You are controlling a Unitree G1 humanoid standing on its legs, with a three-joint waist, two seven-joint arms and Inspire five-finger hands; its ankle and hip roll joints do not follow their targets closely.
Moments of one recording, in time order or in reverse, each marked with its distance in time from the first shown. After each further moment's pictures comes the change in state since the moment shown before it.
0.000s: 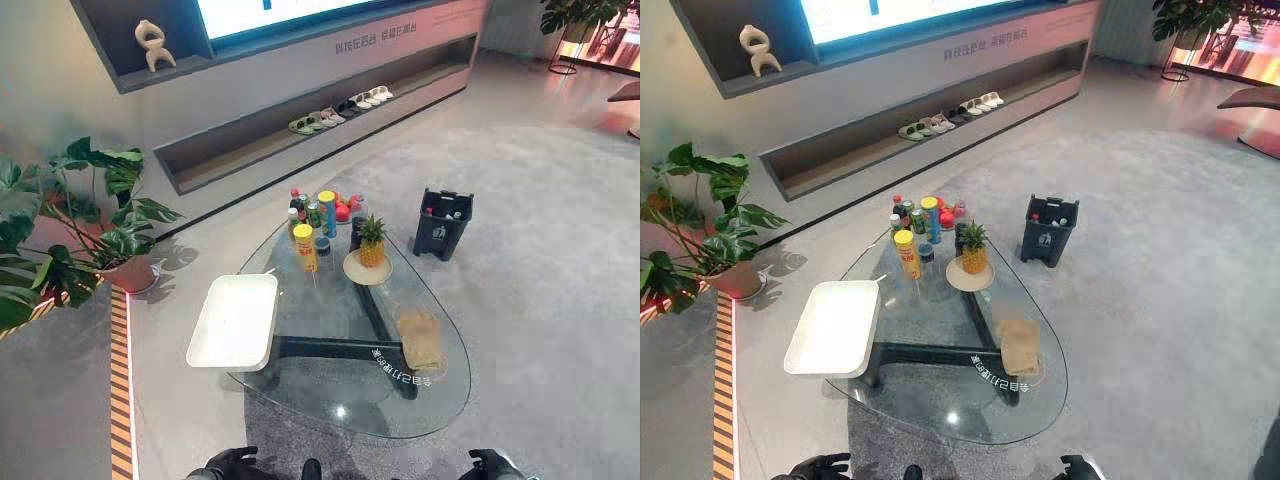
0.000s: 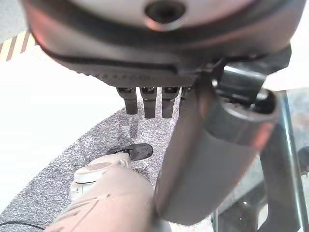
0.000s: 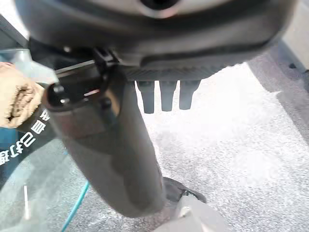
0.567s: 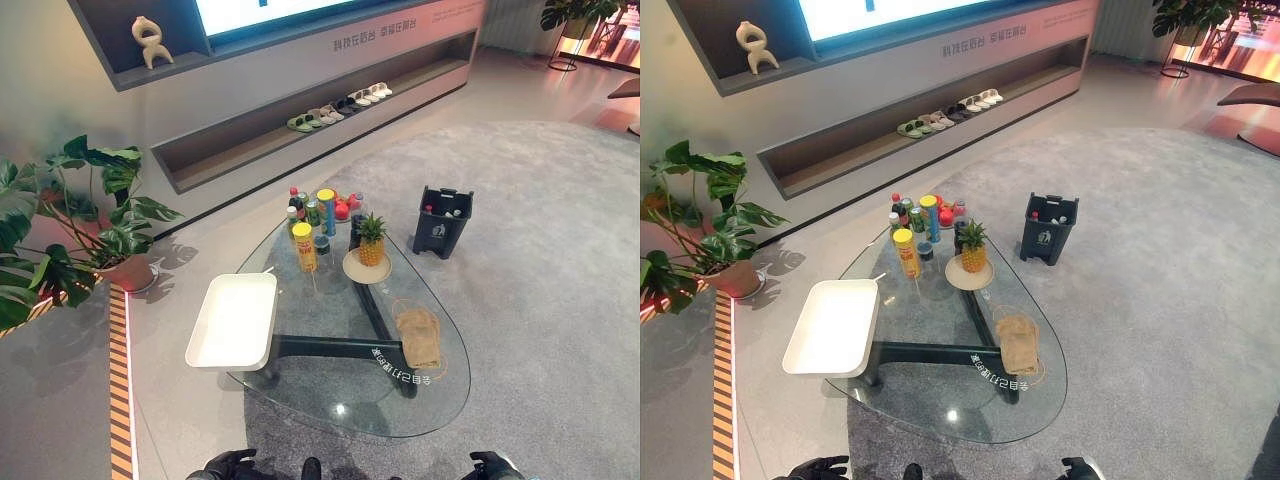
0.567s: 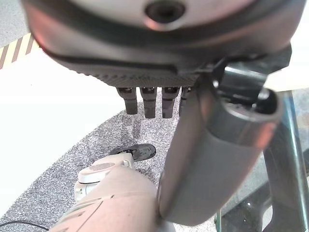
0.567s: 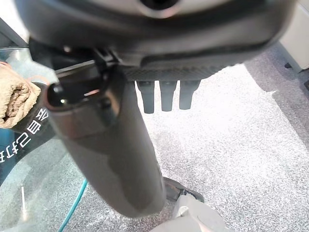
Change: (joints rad) left arm -0.001 0.000 0.004 0.008 -0.002 0.000 0.002; right arm 0.000 0.000 -0.001 0.000 0.000 -0.001 0.000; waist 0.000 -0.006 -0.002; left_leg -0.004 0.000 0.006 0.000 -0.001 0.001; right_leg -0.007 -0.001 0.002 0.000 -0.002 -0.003
